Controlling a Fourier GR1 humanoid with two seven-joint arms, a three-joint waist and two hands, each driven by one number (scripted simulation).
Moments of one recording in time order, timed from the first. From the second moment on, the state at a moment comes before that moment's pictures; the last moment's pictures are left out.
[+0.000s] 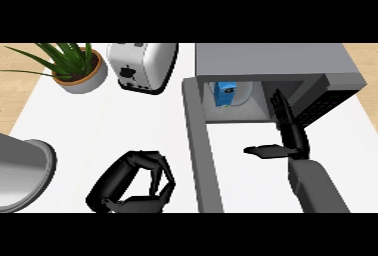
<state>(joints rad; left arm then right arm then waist) 0.04 0.01 -0.27 -1.76 -0.16 -0.33 -0.03 -0.41 -0.12 -0.13 -0.74 0.03 0.06 -0.75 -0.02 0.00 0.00</state>
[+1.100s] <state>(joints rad) -0.33 0.01 -0.85 -1.20 0.00 0.14 -0.13 0.13 -0.25 -0.13 -1.62 -0.19 0.24 -0.45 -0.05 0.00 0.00</state>
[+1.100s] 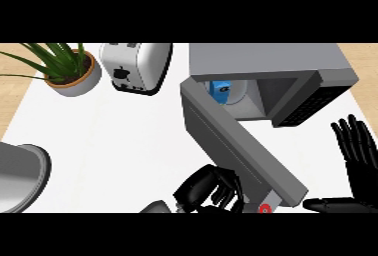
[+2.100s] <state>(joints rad) -0.69 0.01 -0.96 -1.05 0.45 0.61 -0.25 0.09 -0.38 -0.11 -1.83 -0.43 0.47 -0.28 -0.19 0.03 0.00</state>
